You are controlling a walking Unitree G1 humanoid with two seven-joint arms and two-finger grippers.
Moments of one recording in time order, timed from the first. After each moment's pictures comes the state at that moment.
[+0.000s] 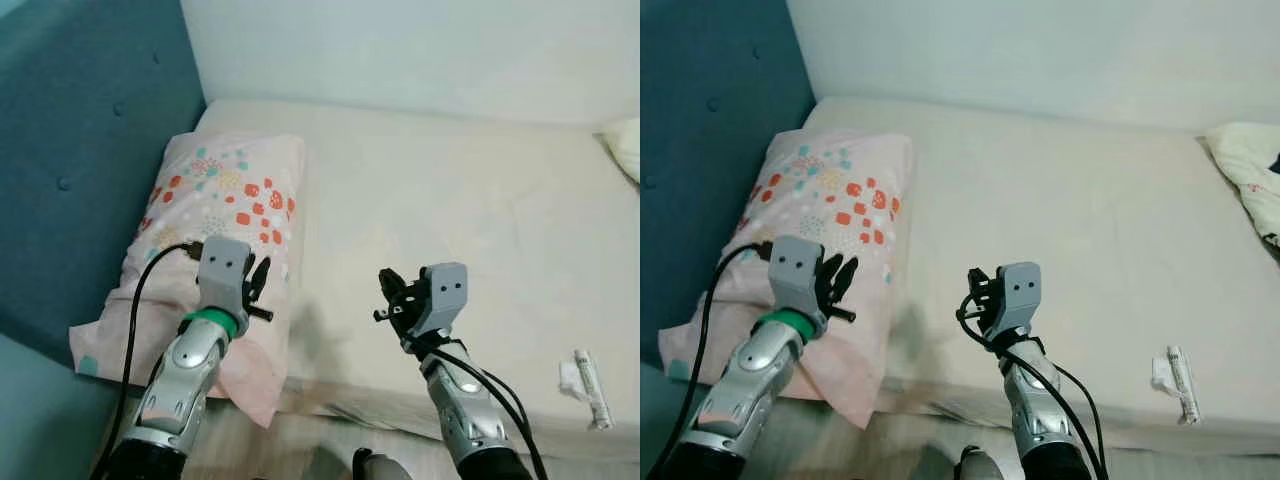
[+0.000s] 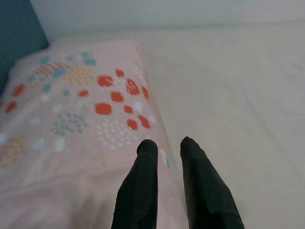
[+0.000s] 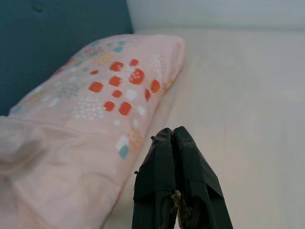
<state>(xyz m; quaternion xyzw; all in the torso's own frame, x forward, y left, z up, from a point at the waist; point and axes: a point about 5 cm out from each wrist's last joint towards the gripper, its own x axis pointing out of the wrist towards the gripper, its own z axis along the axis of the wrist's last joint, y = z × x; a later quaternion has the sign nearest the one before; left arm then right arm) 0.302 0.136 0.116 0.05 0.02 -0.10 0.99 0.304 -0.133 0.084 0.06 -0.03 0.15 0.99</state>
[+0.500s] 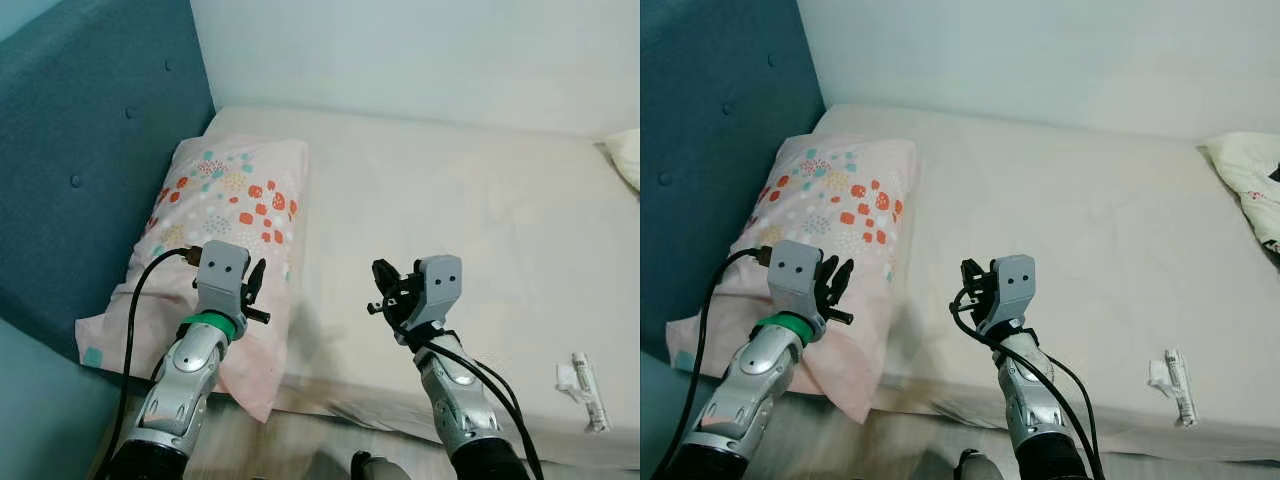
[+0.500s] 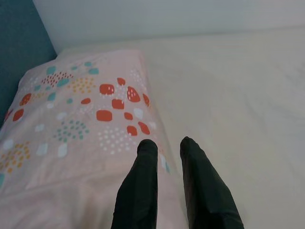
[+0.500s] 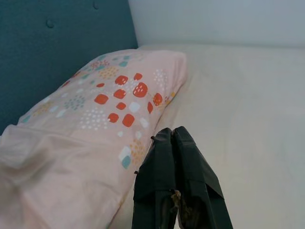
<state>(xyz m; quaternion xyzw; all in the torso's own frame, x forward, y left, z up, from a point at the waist) 0.305 0.135 0.117 0.05 0.00 -0.09 0.99 0.308 -0.128 0.088 0.06 -0.05 0.16 0.98</state>
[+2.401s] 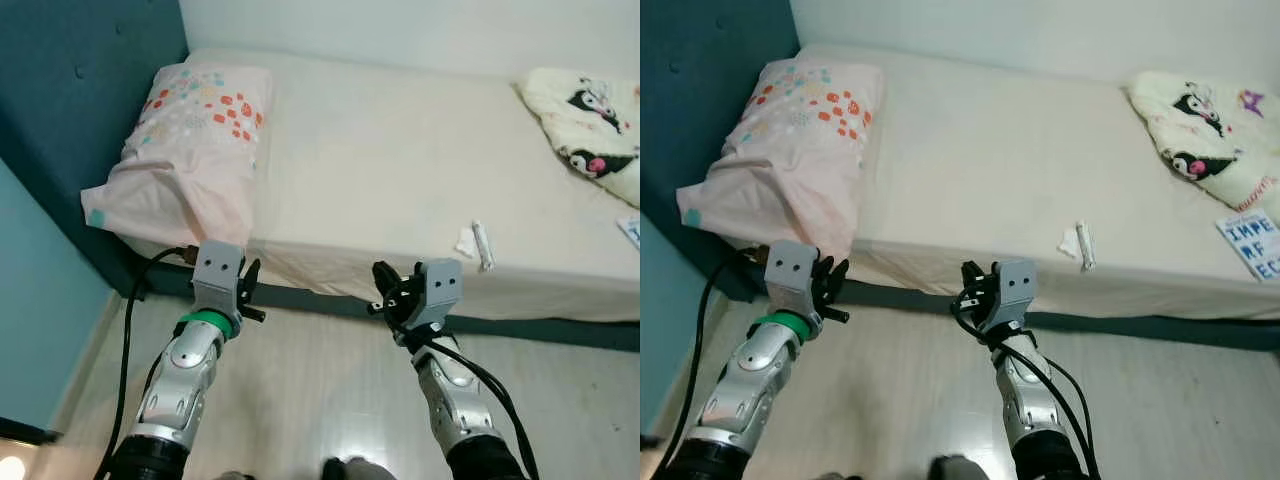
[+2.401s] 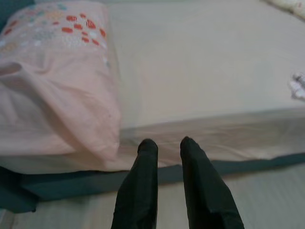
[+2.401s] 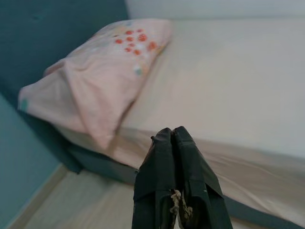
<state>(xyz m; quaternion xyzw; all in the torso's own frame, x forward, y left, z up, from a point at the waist) 0.309 0.142 0.107 0.03 0.04 -0.07 1.00 0.312 -0.129 0.086 0.07 -0.05 0.15 0.98</state>
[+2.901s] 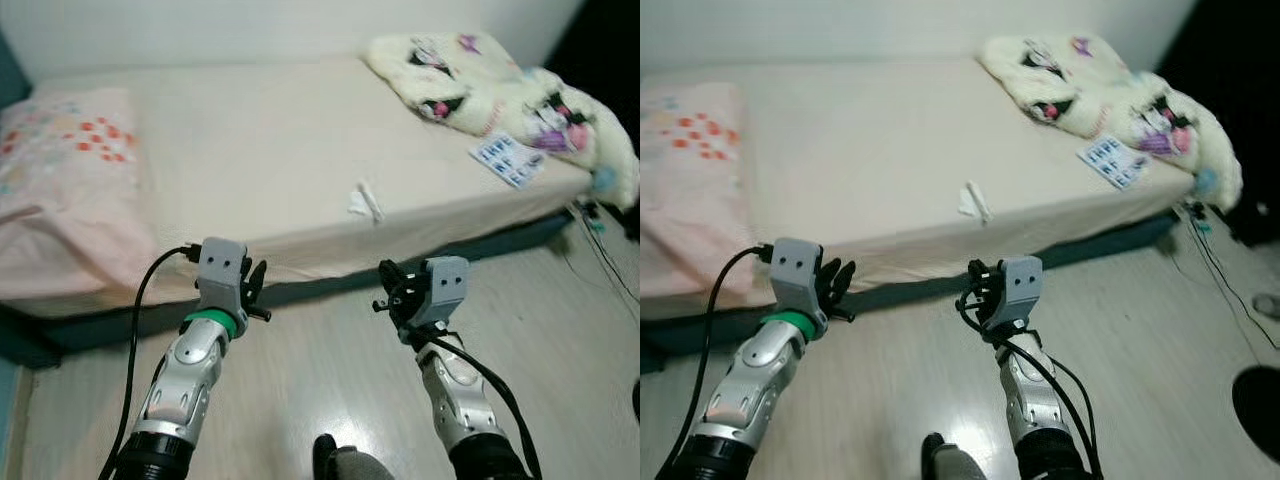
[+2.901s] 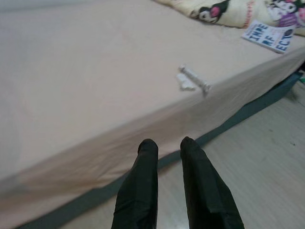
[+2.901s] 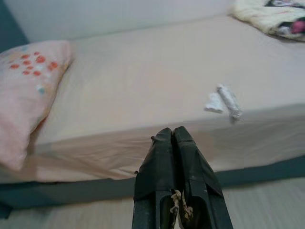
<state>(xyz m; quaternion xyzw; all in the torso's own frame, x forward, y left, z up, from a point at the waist) 0.310 0.136 0.109 0.02 0.04 -0.09 0.99 0.312 -0.134 0.083 0.07 -0.04 0.14 0.99</state>
